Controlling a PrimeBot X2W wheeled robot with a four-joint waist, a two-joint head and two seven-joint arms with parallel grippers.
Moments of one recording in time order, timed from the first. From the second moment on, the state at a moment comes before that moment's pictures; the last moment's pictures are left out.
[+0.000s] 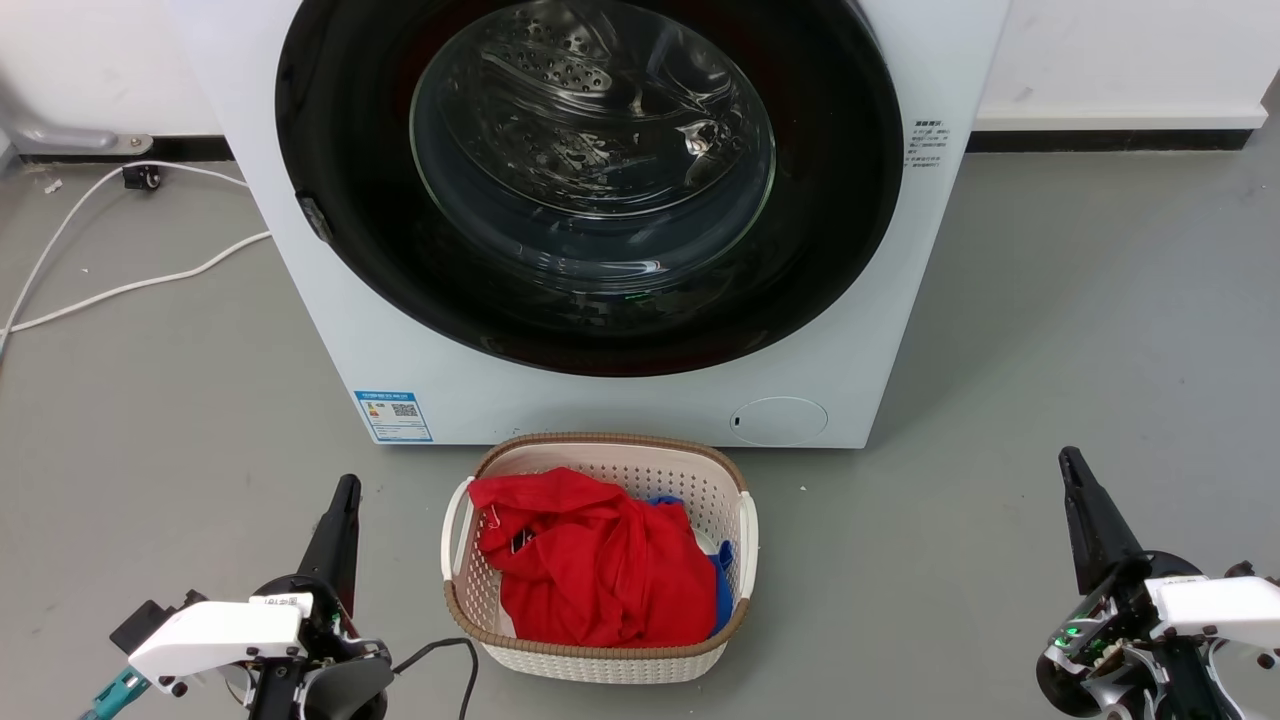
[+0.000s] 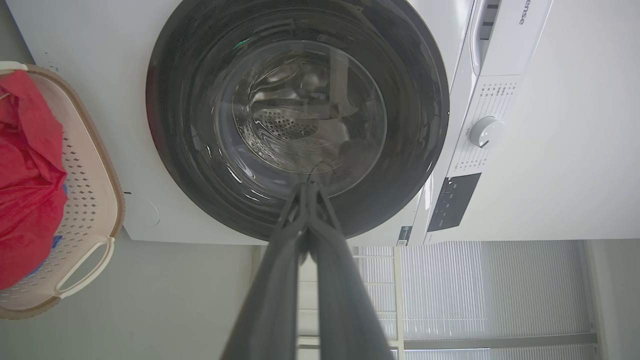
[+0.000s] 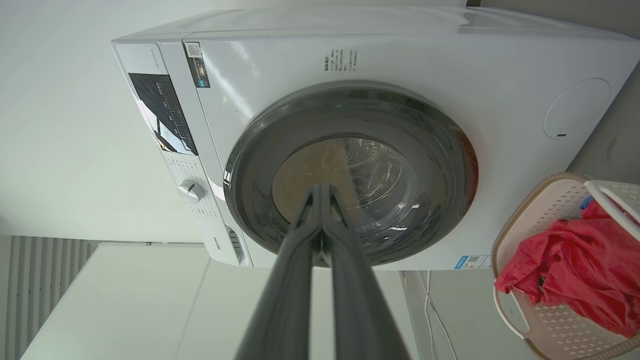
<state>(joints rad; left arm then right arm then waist) -0.10 0.05 0.11 0.25 -1.62 -0.13 0.11 -0.10 -0.05 -0.11 0.25 1.62 0.13 0.11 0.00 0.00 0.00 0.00</state>
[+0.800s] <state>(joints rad) -0.05 0.04 0.11 0.27 -1.59 -0.13 0.08 -0.05 -0.05 -0.11 0.28 1.59 0.13 0.09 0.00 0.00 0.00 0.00</state>
